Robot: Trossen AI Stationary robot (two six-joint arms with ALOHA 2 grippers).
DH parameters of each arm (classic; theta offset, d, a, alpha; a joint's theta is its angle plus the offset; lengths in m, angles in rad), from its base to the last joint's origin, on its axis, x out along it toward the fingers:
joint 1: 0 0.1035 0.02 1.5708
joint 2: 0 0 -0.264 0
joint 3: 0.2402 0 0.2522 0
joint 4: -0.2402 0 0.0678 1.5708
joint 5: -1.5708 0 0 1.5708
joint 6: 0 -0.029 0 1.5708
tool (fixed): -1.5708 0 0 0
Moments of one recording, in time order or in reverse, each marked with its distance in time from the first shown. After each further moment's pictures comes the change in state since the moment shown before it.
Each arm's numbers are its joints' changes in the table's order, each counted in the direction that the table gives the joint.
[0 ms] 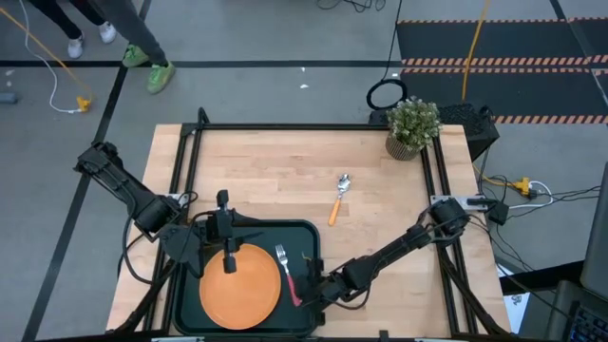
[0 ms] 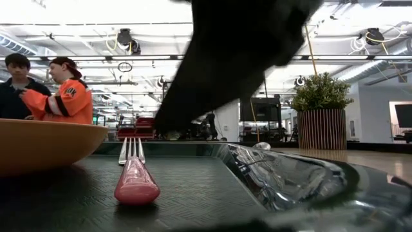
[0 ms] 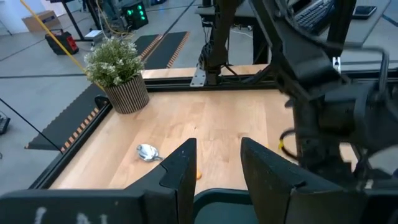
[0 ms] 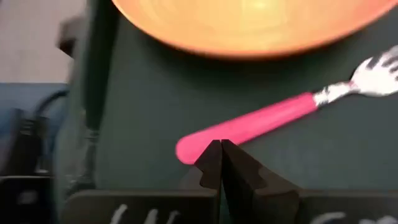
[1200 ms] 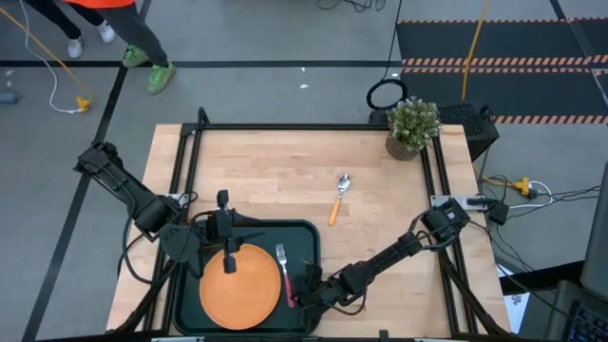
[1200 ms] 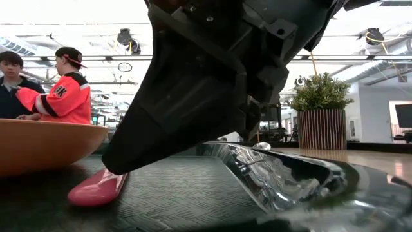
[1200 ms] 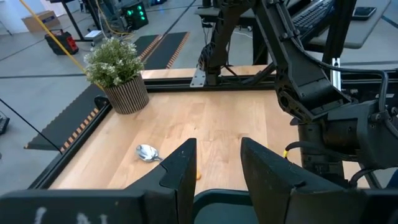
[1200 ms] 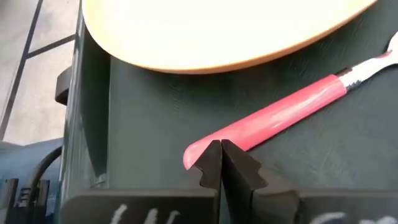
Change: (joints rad) left arm 0.000 0.000 0.000 0.005 0.000 -0.001; right arm 0.015 -0.083 0.001 0.171 0.061 -0.225
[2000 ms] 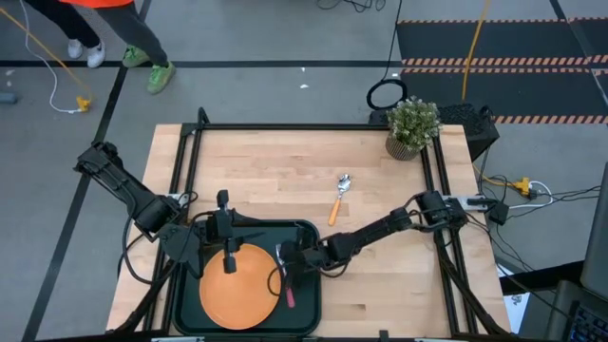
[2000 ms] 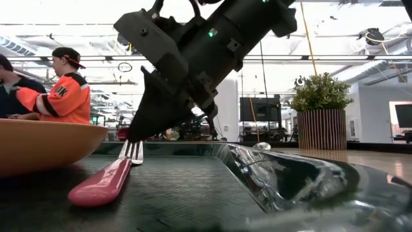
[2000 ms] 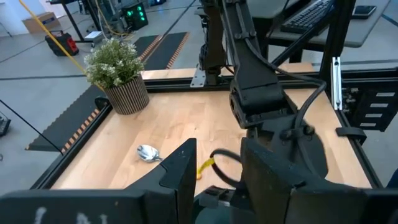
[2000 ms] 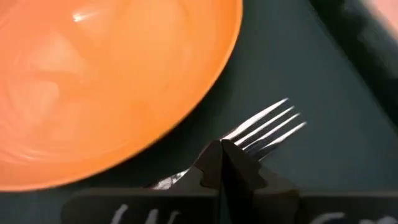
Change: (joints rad) left arm 0.000 0.000 0.000 0.000 0.000 -0.008; right arm -0.208 0.028 -0.001 -0.063 0.023 0.246
